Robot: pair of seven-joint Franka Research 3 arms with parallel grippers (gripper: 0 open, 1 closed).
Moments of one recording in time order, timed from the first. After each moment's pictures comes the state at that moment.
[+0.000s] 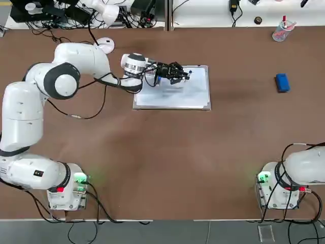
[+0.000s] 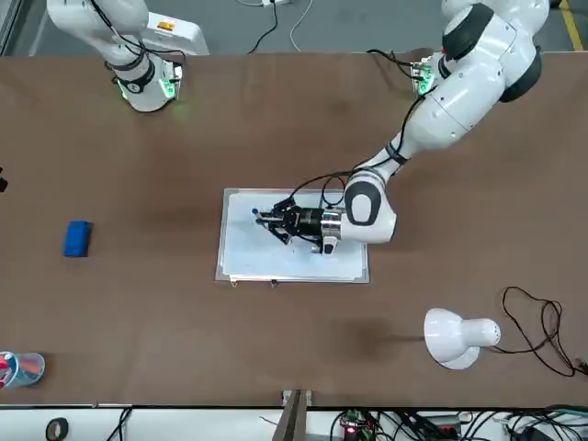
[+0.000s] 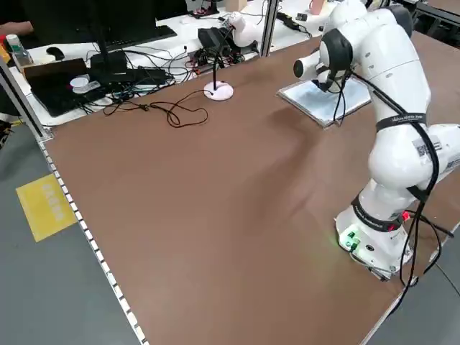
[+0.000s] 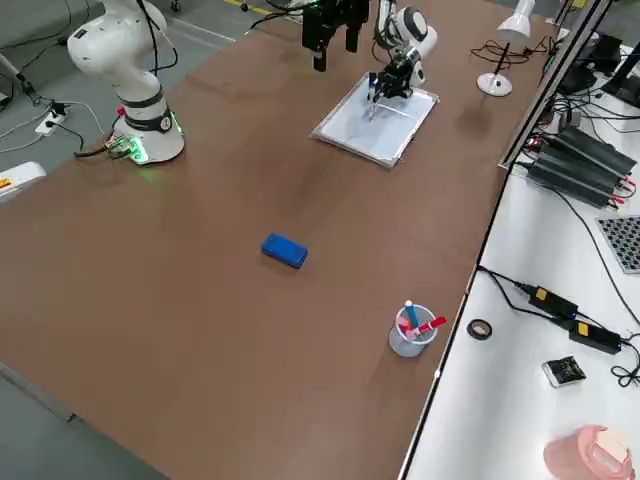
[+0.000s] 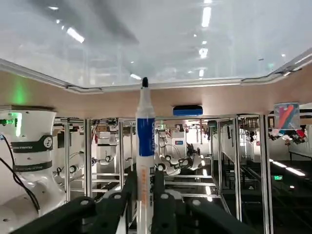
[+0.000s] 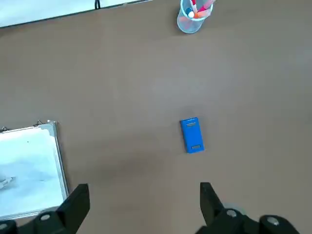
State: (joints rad) left arm -0.25 0.97 -0.51 -1.52 -1.48 2.28 -0.67; right arm -0.01 0.04 -0.03 -1.48 -0.02 1.59 0.15
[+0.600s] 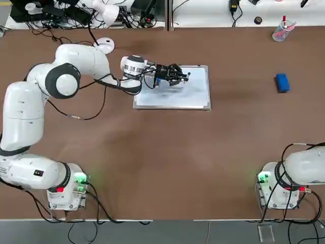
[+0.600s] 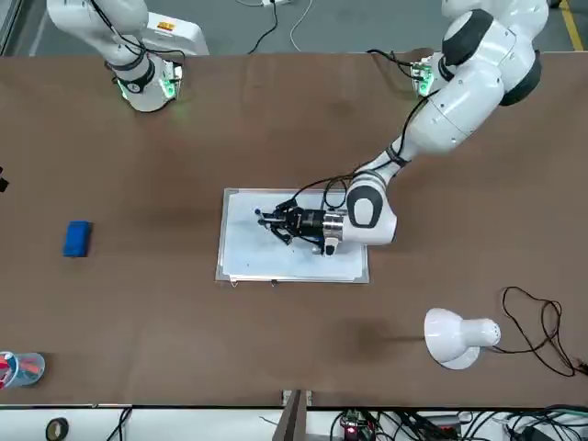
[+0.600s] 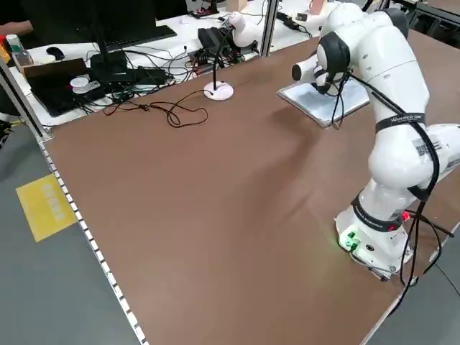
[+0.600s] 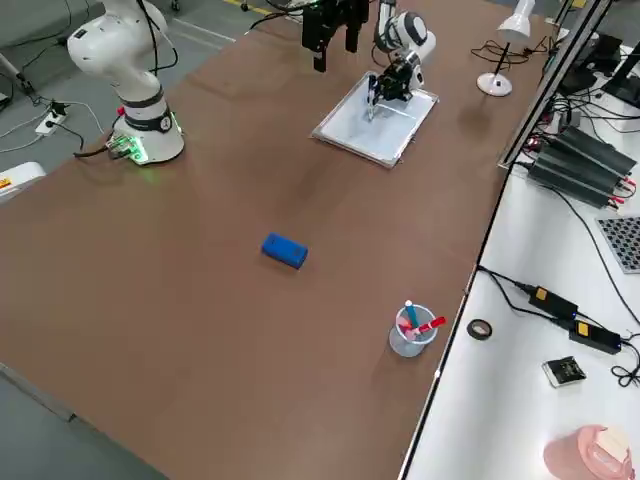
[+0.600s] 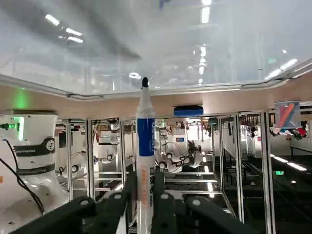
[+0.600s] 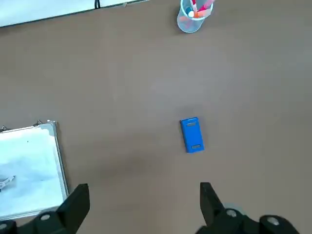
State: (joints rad) left arm -0.24 1.00 -0.51 -1.52 -1.48 2.27 -0.62; right arm -0.01 0.04 -0.03 -1.48 -0.02 1.59 0.15
